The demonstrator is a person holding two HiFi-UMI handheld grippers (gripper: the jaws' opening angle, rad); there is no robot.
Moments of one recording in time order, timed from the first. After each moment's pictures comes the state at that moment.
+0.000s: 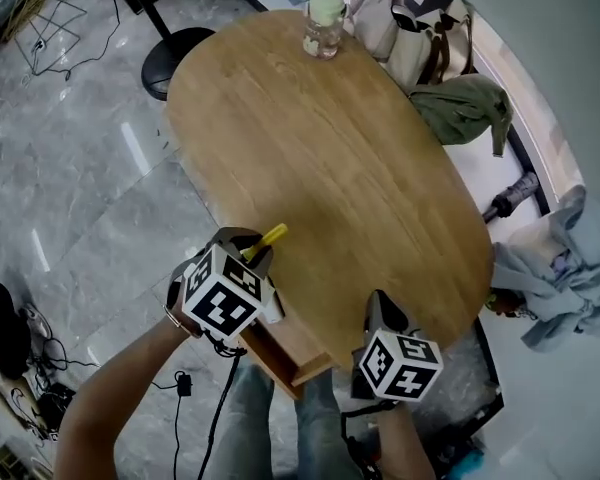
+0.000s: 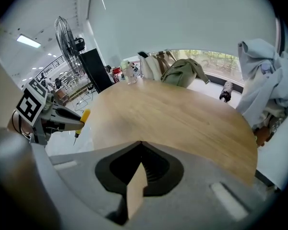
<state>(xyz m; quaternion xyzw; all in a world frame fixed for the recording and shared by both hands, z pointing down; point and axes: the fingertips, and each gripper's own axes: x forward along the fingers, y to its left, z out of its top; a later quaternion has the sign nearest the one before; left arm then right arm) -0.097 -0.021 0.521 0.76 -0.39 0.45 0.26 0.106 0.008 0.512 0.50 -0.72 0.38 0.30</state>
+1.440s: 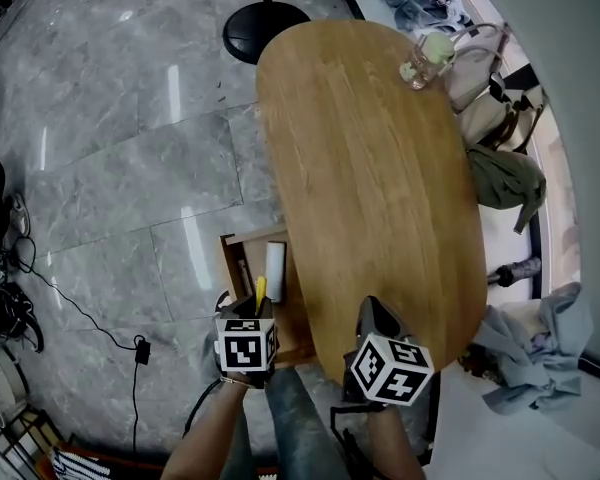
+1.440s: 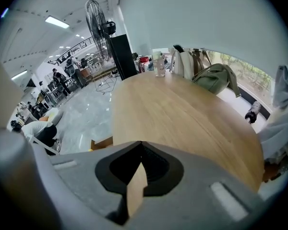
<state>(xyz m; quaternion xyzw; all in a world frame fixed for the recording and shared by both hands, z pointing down) -0.076 0.162 0.608 0.46 -0.66 0.18 0.56 0.061 0.021 0.503 0.37 -0.79 0.32 0.38</state>
